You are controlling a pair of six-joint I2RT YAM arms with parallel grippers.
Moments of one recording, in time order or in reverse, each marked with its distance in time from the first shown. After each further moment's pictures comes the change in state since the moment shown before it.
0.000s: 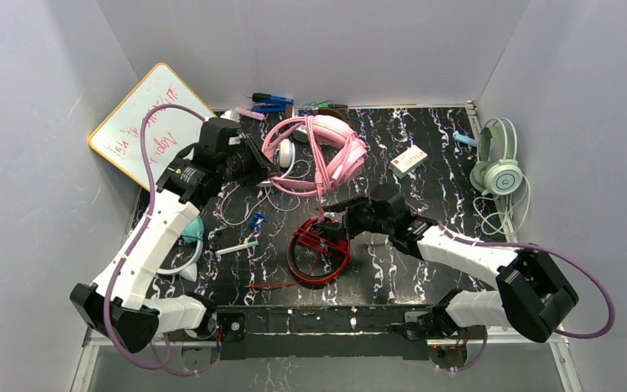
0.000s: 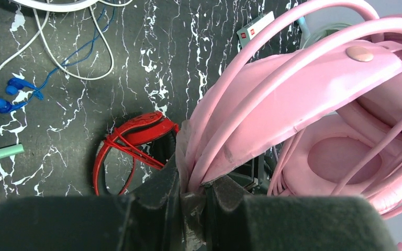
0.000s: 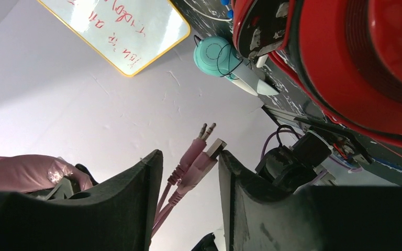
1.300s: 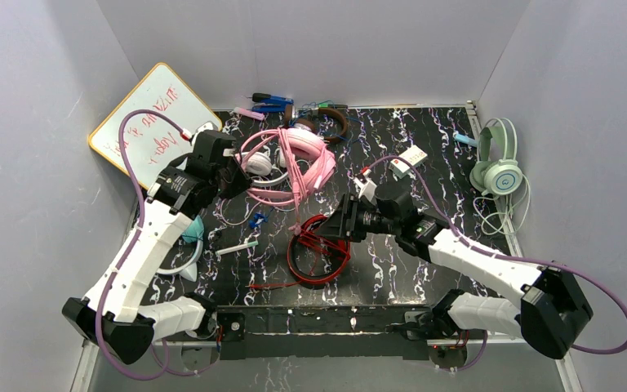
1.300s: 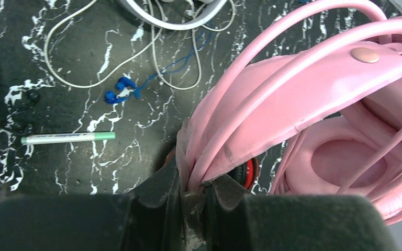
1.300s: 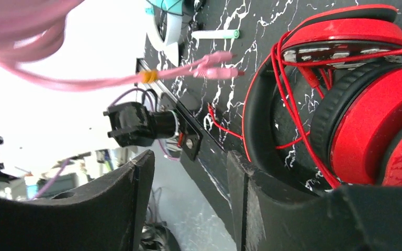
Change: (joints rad) left arm 0.000 -0.072 -0.038 -0.174 -0.296 0.026; right arm 0.046 -0.135 0.058 -0.138 -0.105 -1.106
